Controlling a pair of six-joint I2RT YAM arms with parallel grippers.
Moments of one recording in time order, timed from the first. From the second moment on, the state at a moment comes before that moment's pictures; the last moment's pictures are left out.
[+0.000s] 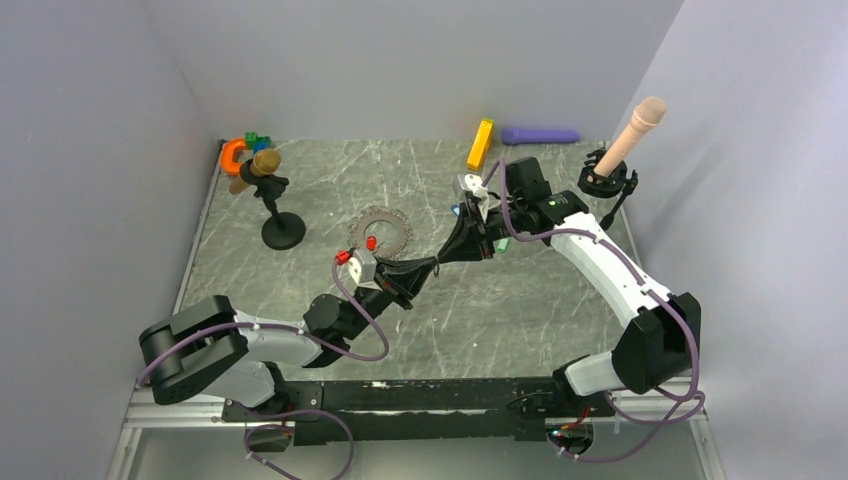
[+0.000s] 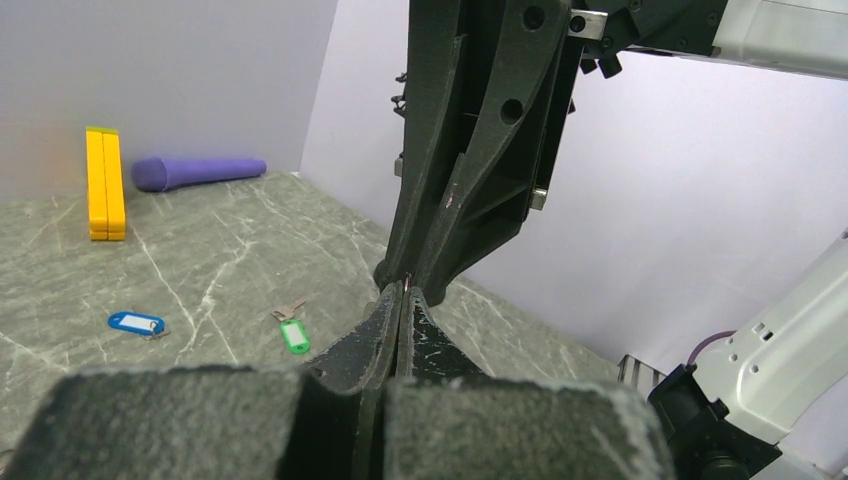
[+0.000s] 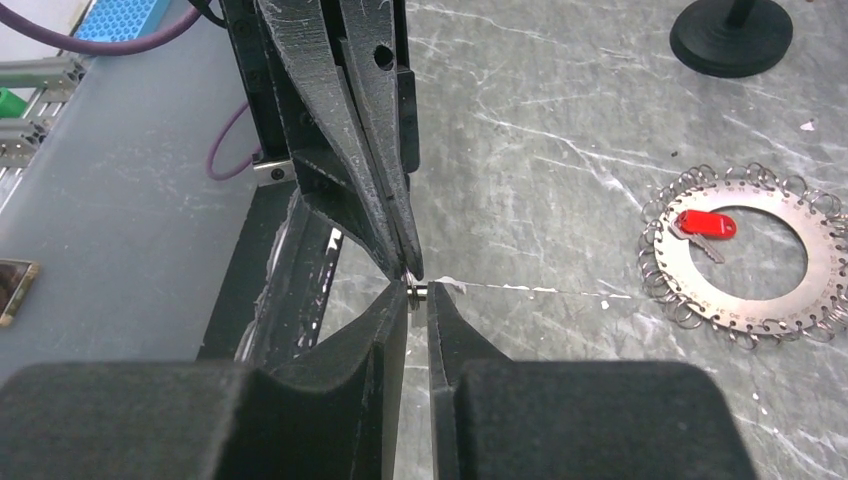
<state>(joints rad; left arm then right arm) -1.05 1.37 0.32 1.49 -0.15 -0.30 0.42 1.41 1.23 -0.70 -1.26 -0.66</state>
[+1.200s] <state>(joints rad) -1.02 0.91 0.26 0.99 -0.05 -0.15 0.46 1.50 1.49 -1.19 -0.91 -0.99</state>
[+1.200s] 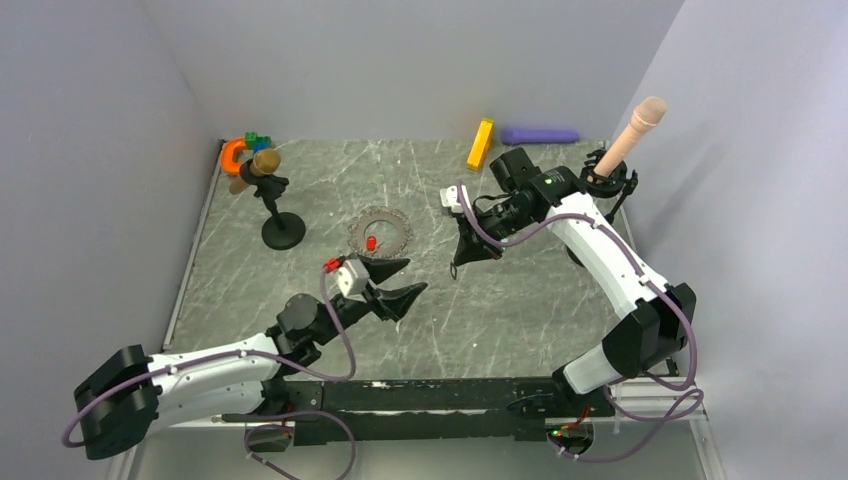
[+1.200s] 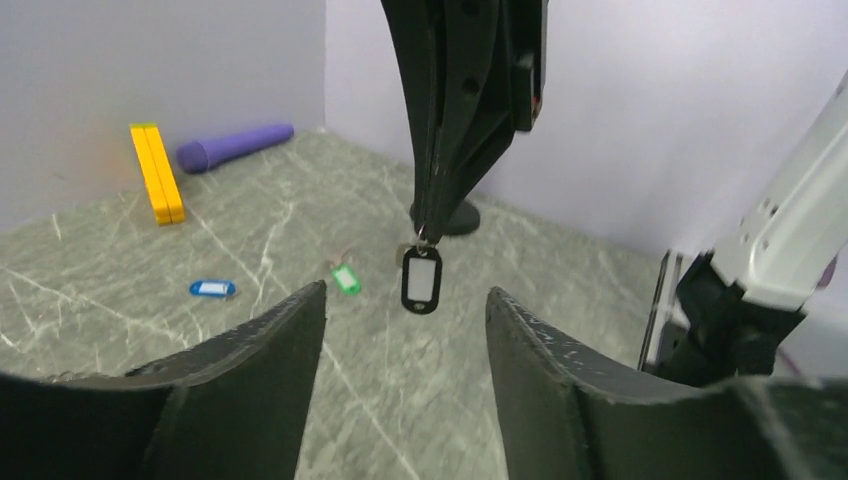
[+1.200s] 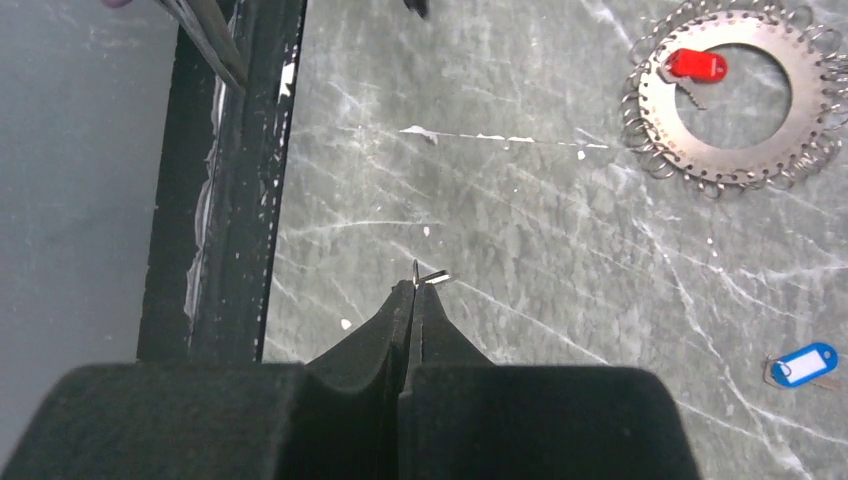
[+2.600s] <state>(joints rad) -0.96 1.25 0.45 0.97 0.19 -0.10 0.48 1.50 1.48 -1.23 -0.94 -1.00</state>
